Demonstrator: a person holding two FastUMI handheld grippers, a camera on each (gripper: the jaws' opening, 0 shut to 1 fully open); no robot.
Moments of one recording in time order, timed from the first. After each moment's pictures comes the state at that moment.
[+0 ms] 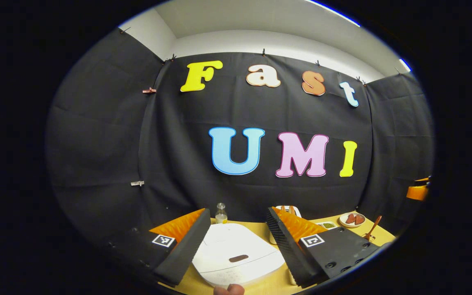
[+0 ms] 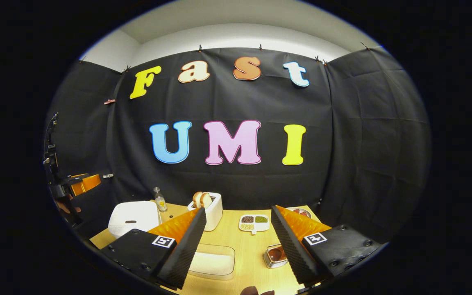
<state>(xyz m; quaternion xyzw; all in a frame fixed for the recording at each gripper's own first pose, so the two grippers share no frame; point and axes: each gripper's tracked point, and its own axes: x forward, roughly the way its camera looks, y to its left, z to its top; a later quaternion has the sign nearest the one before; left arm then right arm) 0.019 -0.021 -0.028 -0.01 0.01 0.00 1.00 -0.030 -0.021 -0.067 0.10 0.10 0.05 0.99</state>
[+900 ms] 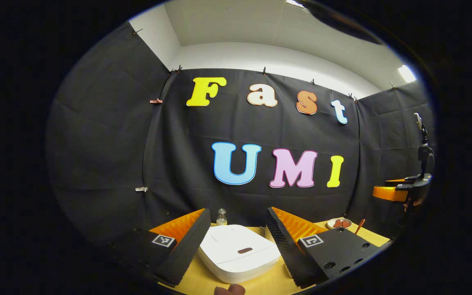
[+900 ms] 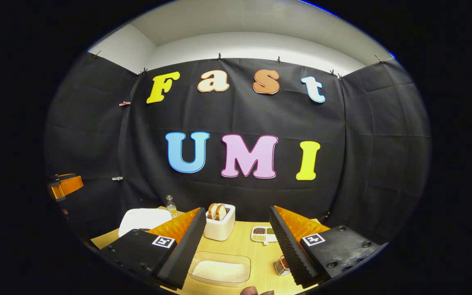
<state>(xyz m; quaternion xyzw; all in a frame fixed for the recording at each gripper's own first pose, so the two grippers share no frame) -0.068 0.018 -0.002 -0.02 -0.03 -0.02 1.00 -0.036 0.029 -0.028 0.09 0.07 0.08 0.99</state>
